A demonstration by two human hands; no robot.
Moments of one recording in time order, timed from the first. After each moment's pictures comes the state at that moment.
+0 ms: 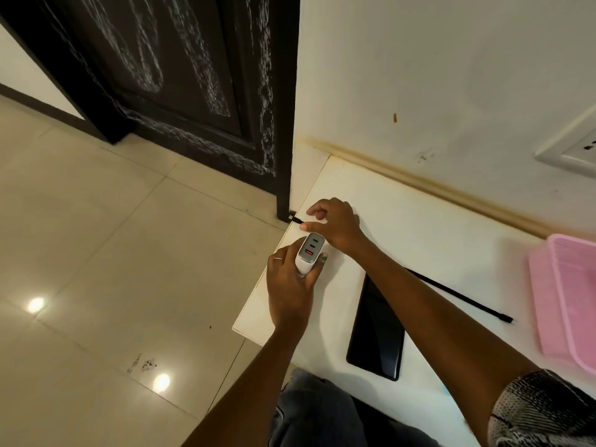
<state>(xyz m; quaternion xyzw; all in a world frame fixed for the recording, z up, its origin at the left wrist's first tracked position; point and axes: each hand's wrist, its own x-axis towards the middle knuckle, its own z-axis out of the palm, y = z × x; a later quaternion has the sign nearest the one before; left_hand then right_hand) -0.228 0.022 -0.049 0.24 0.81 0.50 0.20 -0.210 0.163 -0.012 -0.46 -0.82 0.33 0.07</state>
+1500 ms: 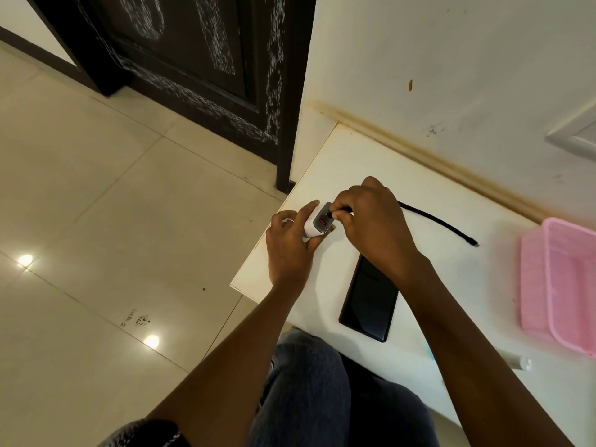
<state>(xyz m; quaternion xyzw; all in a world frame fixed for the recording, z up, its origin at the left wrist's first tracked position) -0.228 0.020 -0.049 0.31 0.82 0.45 0.17 -0.152 0.097 0.077 -0.36 -0.92 0.14 0.05</state>
